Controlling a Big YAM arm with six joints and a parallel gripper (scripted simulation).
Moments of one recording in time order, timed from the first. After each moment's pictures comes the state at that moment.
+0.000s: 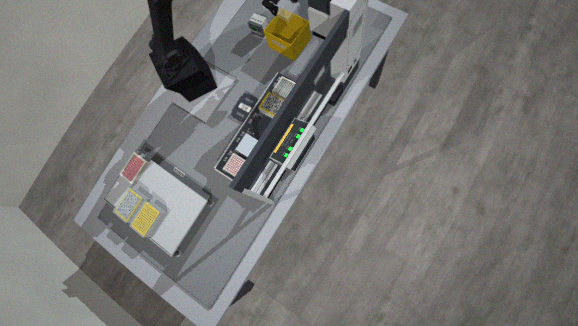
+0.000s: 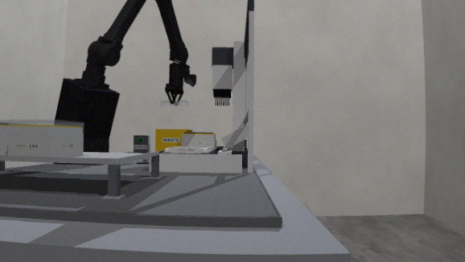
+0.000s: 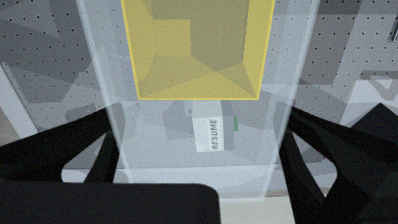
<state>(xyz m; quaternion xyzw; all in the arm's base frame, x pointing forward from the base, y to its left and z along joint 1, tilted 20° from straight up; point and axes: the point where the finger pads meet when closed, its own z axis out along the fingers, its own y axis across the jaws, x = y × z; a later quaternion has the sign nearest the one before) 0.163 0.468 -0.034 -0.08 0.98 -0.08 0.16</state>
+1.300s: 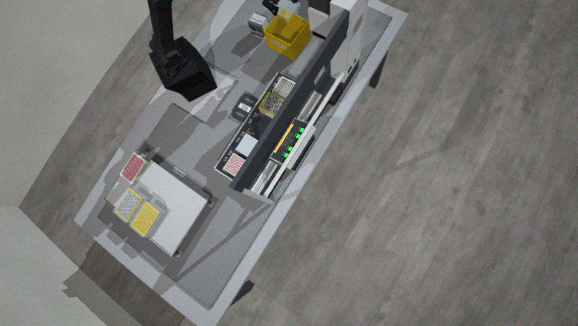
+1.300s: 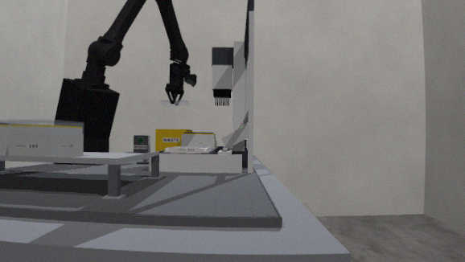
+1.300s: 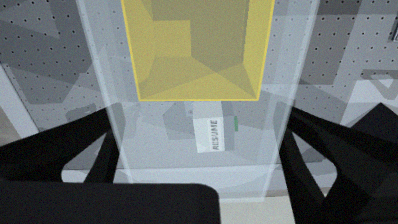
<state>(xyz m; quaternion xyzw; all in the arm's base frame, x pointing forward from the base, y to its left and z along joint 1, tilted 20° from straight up) 0.165 0.468 -0.033 -0.07 0.98 -0.08 0.16</state>
